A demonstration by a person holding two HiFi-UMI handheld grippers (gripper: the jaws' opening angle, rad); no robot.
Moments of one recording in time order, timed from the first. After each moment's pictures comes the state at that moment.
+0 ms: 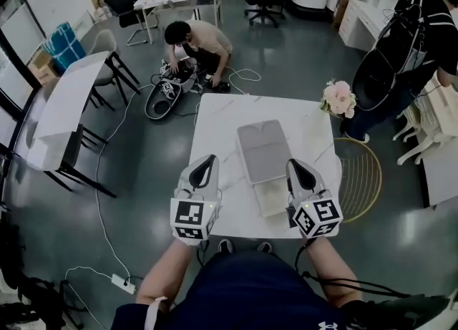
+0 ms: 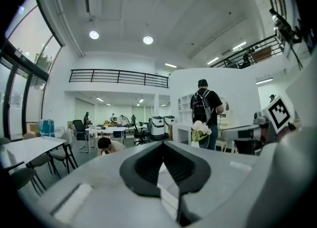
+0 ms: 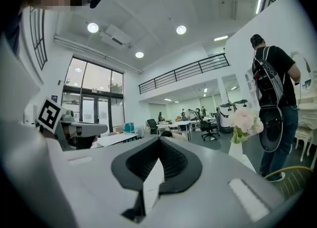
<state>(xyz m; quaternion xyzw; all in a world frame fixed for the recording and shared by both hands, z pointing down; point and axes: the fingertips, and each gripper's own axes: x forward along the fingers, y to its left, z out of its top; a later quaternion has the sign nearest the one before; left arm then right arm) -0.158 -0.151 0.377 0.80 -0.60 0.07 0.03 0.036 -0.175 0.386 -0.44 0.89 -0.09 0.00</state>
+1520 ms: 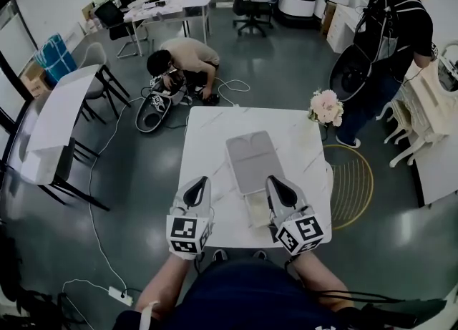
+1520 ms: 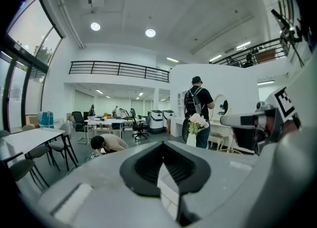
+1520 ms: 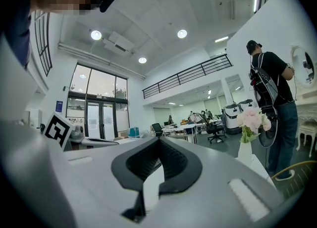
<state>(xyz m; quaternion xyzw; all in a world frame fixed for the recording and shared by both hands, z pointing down) -0.154 -0.147 0.411 0.80 -0.59 0.09 0.07 0.012 -0.155 0.371 -0.42 0.90 -0.09 0.03</state>
